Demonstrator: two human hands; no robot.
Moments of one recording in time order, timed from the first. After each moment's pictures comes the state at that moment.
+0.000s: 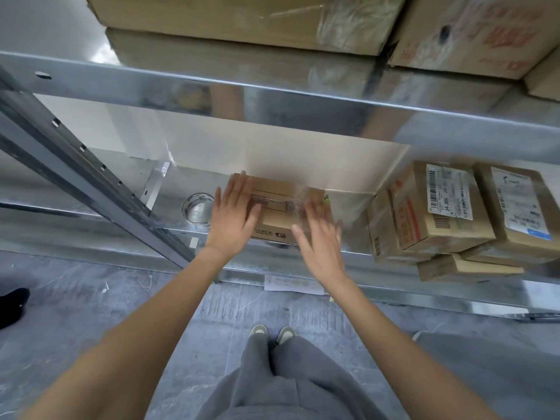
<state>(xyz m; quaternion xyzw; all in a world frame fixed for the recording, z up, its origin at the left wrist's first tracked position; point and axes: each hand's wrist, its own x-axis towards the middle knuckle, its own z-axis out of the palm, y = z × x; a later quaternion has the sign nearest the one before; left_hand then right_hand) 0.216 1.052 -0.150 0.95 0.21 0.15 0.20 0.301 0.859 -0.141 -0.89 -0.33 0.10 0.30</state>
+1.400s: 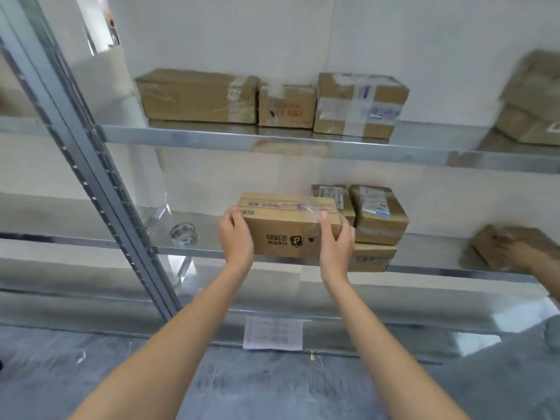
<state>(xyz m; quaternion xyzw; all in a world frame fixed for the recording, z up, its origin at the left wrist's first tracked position) 0.156 0.807 0.019 0.61 0.39 0.37 0.58 0.229 0.664 0.008 -0.75 -0.06 0.00 0.66</state>
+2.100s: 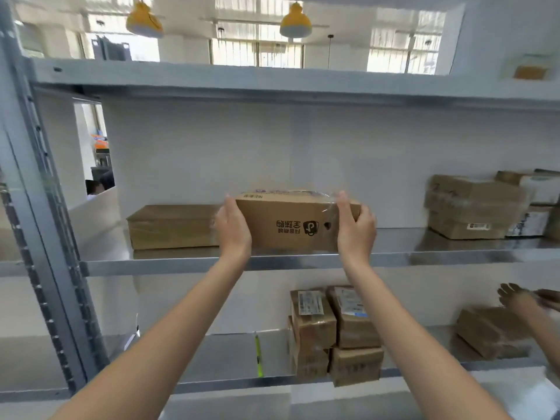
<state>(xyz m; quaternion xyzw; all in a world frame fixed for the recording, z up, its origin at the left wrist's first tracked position) 0.215 0.819 0.249 0.60 0.20 0.48 0.61 0.300 0.658 0.236 -0.68 -0.11 -0.20 0.69</state>
